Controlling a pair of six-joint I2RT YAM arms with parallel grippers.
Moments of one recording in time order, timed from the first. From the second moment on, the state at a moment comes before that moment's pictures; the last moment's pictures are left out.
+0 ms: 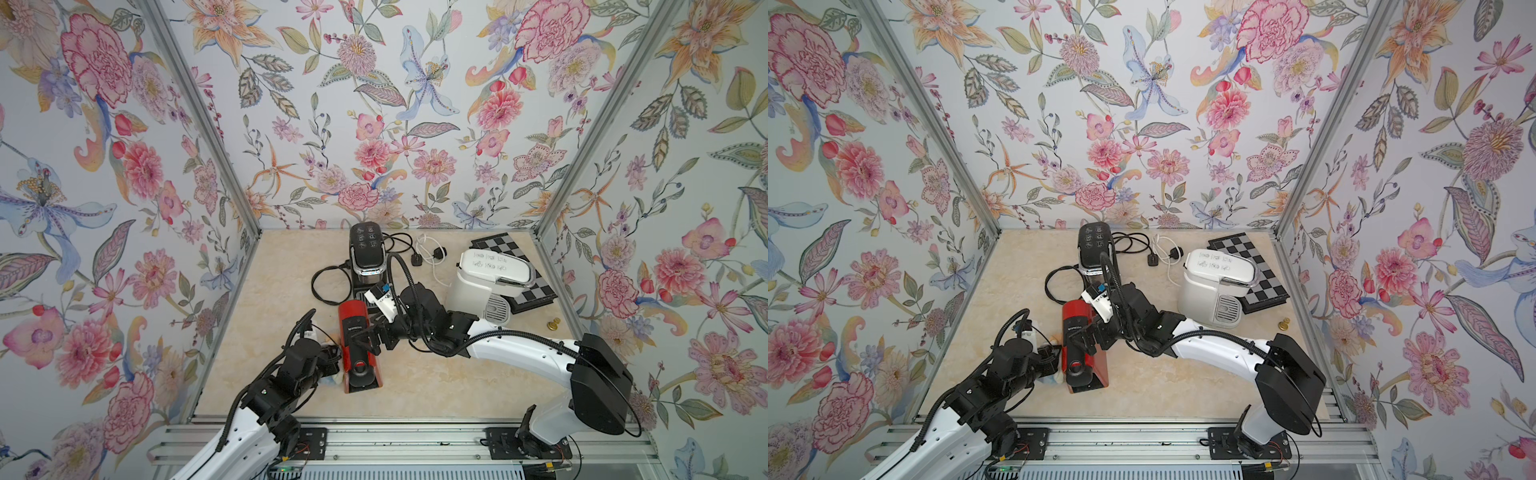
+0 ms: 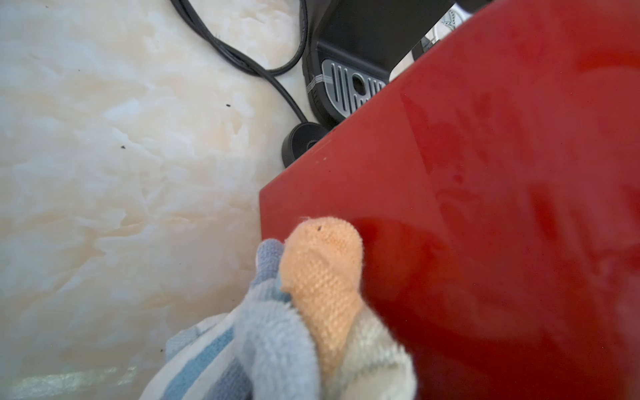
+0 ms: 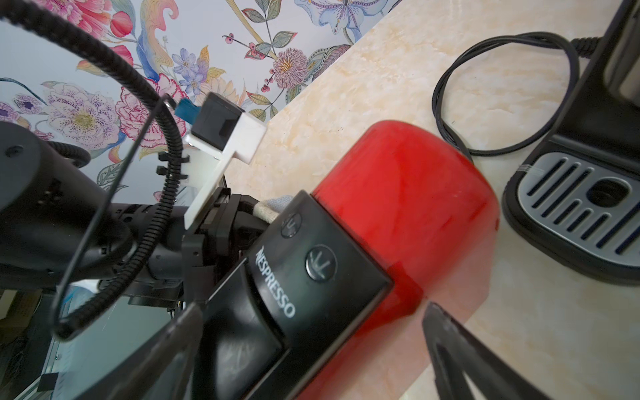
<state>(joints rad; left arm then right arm) -0.60 0.52 0.38 -0.49 -0.11 -0.77 0.99 1.56 1.07 -0.03 -0.36 0.35</state>
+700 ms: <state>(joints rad) -0.61 0.48 0.46 -0.31 -0.11 -0.81 0.98 1.57 1.08 -0.01 -0.39 0.35</state>
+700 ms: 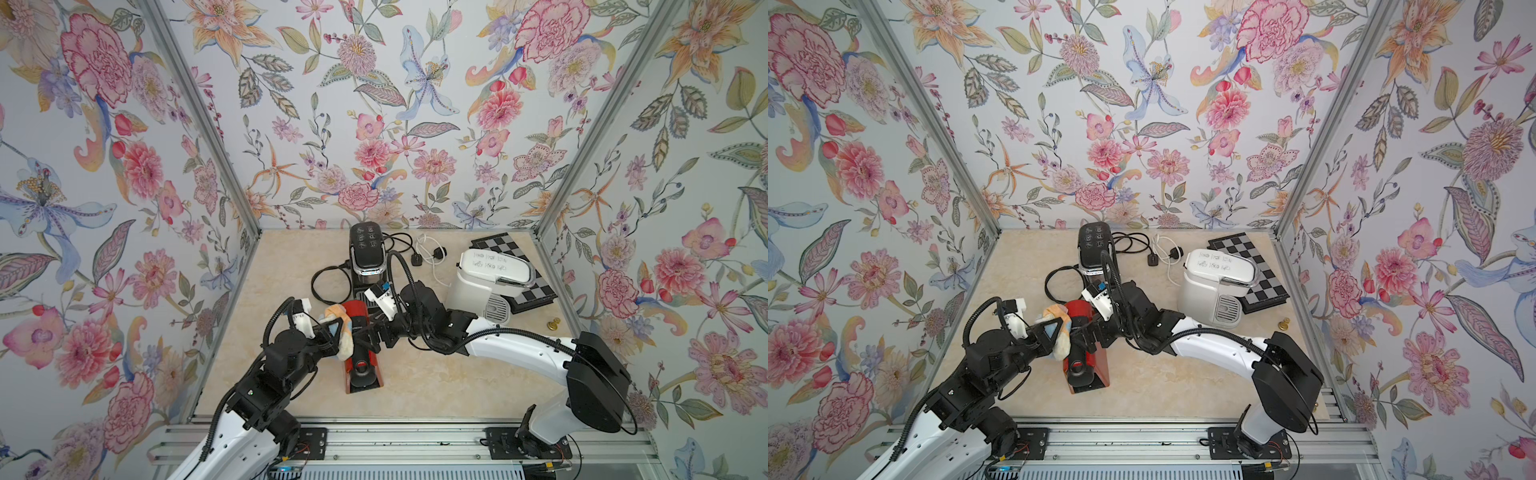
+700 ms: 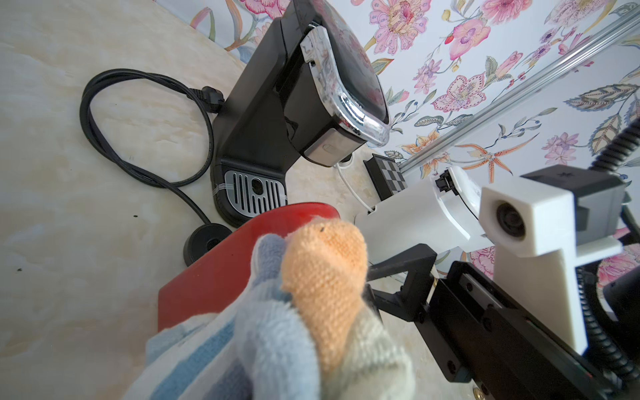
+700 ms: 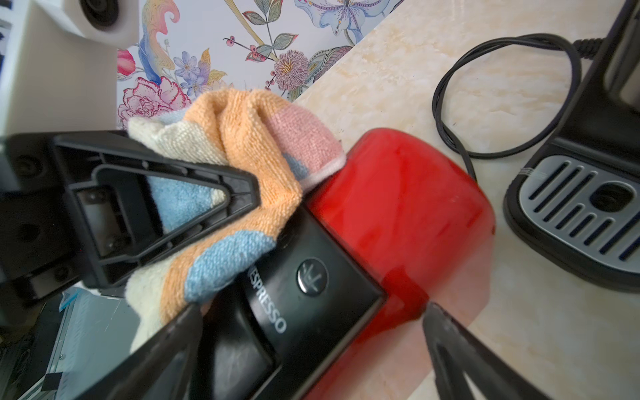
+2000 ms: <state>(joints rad) -0.30 1.04 0.44 -0.02 -0.01 -0.64 0.97 1.58 1.08 0.00 -0.39 0.35</state>
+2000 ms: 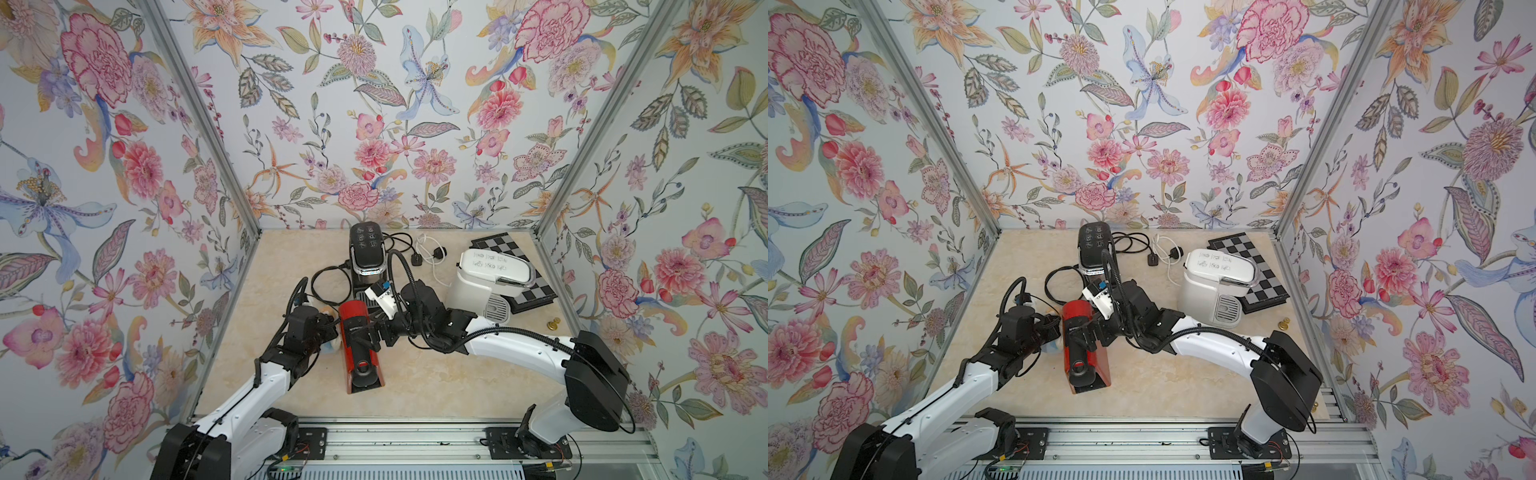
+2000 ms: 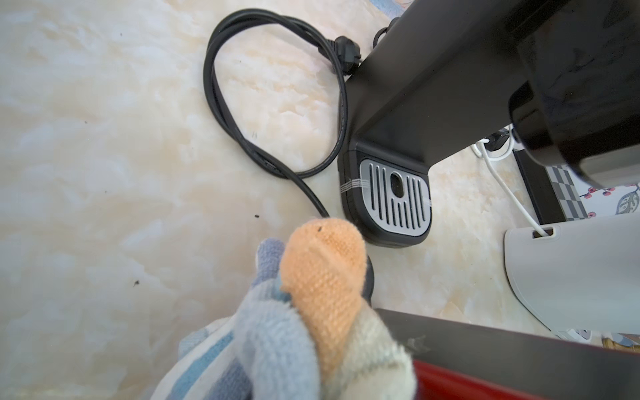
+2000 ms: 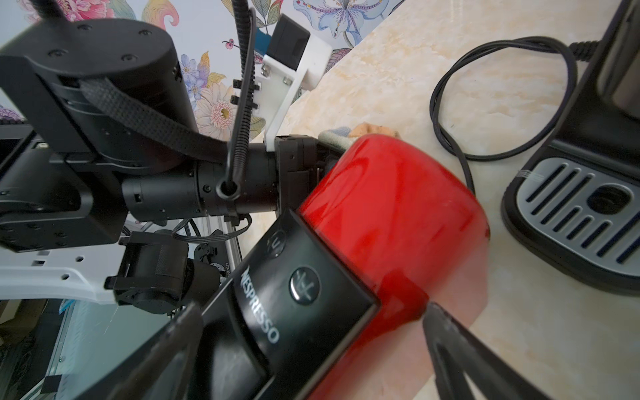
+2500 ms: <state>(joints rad) -0.22 1.33 0.70 0.11 0.15 -0.52 1.00 1.53 1.05 -0.03 -0.33 0.35</state>
